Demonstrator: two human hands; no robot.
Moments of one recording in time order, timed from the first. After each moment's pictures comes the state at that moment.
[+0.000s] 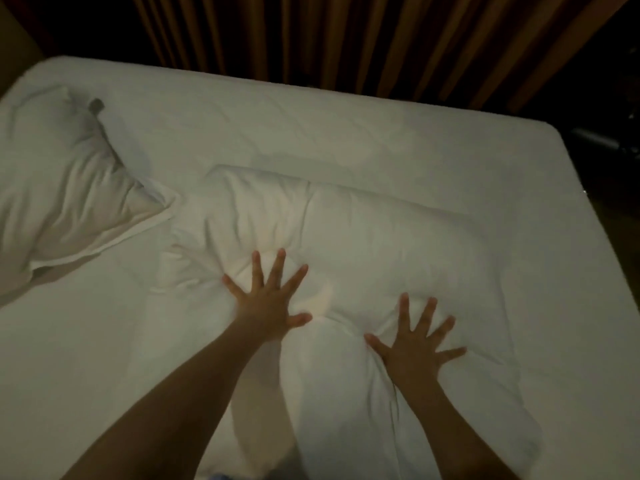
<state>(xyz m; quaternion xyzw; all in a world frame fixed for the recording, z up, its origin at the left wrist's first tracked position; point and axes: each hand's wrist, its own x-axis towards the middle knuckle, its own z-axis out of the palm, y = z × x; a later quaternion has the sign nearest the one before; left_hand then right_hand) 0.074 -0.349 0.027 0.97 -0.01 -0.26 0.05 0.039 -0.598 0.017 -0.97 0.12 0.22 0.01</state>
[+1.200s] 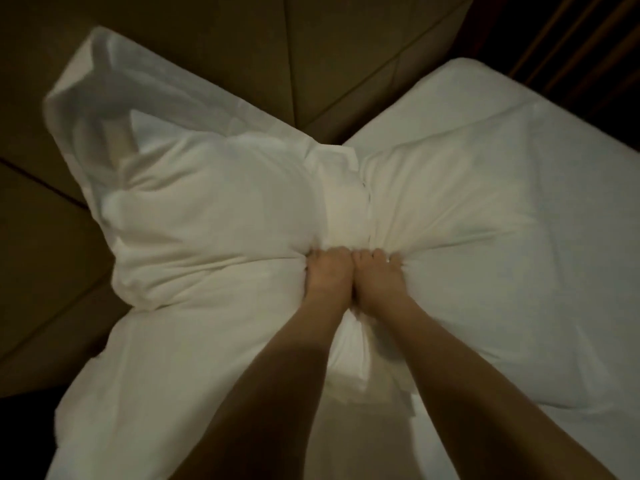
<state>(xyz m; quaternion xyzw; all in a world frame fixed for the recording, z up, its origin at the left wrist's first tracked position) 0.154 0.353 -0.105 0.93 0.30 -0.20 0.04 0.214 0.293 -0.125 -0.83 -0.50 0.19 -0.15</state>
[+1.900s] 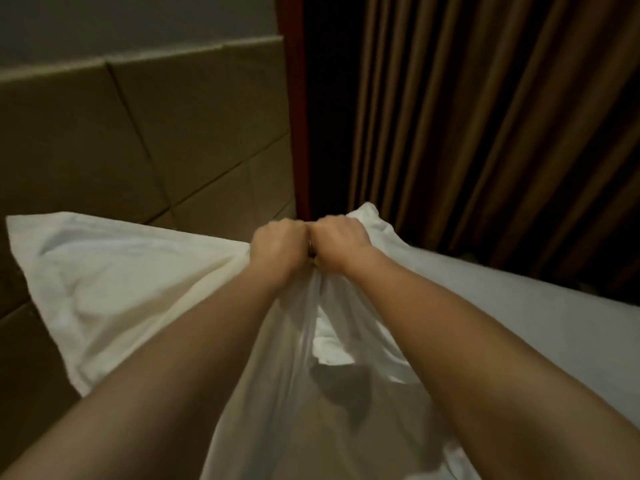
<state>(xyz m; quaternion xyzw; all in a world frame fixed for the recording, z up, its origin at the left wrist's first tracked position) 0.170 0.180 0.296 0.98 0.20 0.05 -0.02 0.237 0.102 0.293 -0.88 -0.48 -0.06 0.01</state>
